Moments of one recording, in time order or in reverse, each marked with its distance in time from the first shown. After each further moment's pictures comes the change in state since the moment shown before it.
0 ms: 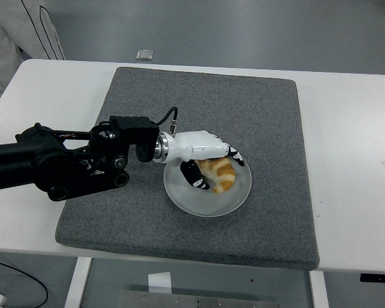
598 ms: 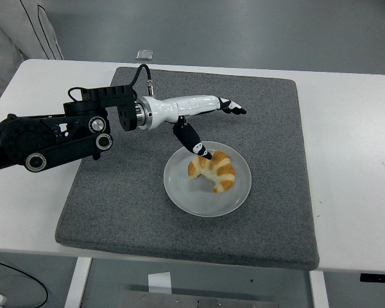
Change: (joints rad) left arm -0.005 0.105 -0.170 -0.036 -0.342 -0.013 0.001; right arm 0.000 0.000 0.000 0.000 0.000 0.000 0.000
